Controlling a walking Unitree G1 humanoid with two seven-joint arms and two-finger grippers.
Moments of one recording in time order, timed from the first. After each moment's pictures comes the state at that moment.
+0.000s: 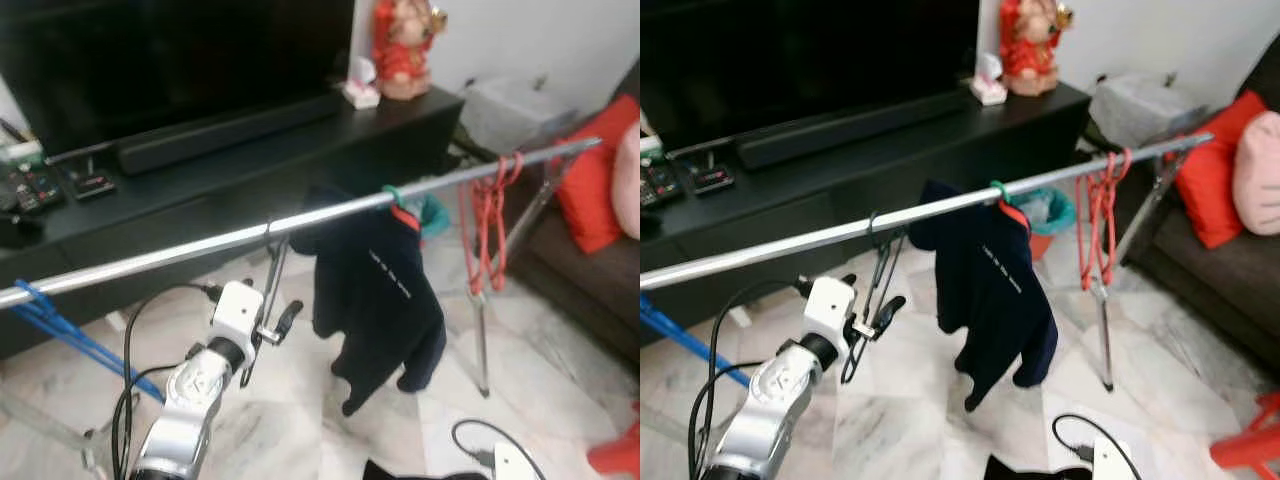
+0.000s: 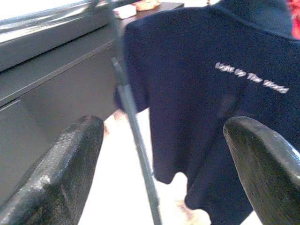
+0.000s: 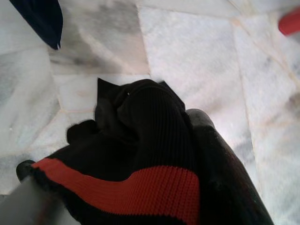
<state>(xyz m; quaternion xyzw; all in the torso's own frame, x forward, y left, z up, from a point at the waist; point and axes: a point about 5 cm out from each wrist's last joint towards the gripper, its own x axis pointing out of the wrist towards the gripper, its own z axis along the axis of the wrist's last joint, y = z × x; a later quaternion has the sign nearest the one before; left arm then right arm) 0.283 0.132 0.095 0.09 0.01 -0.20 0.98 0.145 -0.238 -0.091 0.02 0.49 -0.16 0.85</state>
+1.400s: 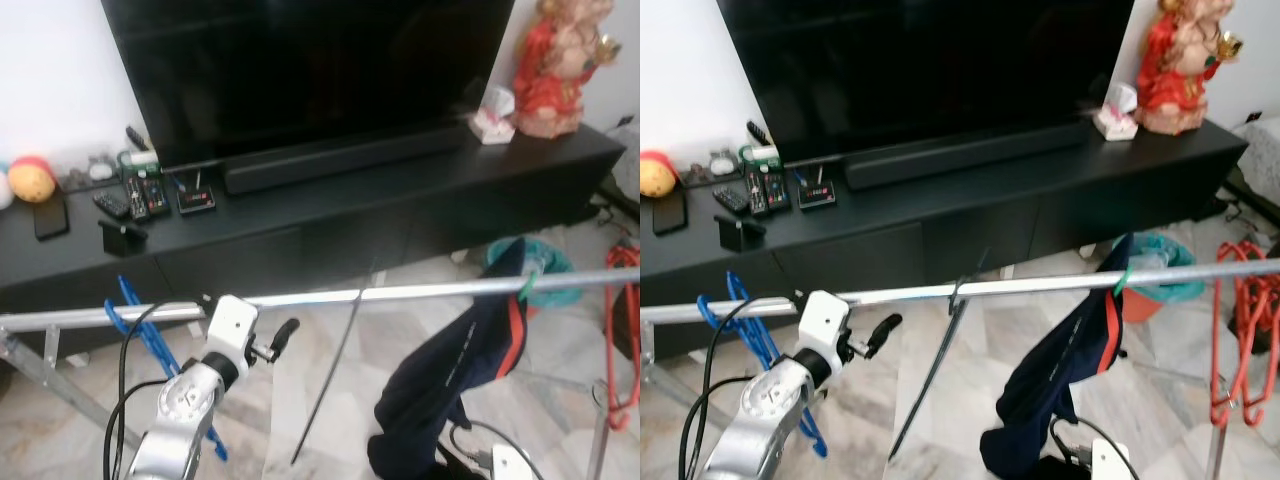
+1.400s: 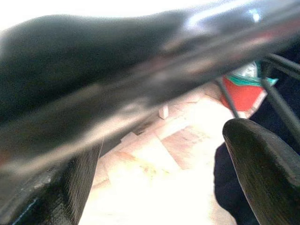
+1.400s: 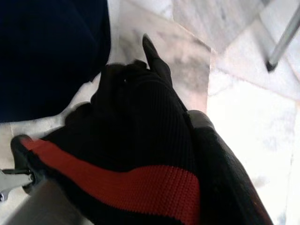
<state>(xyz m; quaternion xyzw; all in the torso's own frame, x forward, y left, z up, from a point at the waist) 0.268 0.137 0.080 0.07 0.05 -0.22 0.97 0.139 -0.237 -0.094 0.02 0.50 -0.15 0.85</state>
